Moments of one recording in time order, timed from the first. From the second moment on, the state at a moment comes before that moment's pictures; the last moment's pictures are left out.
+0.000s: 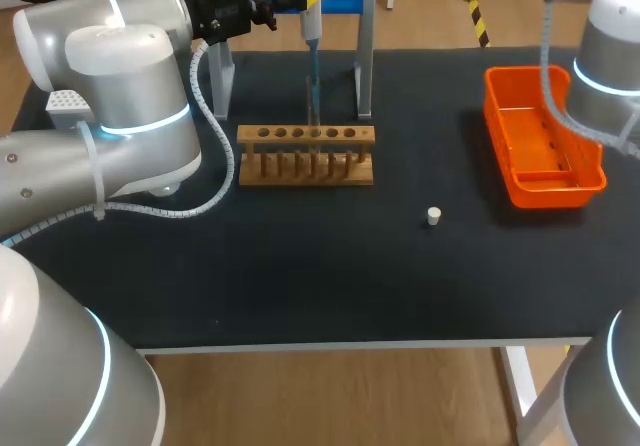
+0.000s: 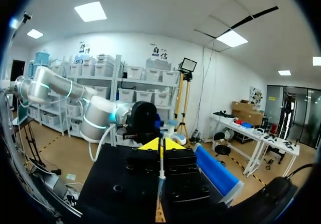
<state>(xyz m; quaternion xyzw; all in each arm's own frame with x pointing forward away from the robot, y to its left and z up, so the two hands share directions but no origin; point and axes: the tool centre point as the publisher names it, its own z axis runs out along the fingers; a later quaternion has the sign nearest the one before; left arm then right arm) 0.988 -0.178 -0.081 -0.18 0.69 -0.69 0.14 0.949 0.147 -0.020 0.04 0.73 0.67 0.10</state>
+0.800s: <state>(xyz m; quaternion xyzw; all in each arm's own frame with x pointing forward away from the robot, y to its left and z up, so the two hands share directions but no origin) 0.988 -0.178 -0.081 -0.18 0.69 -0.69 0.14 0.968 0.212 0.014 0.02 0.73 0.69 0.02</state>
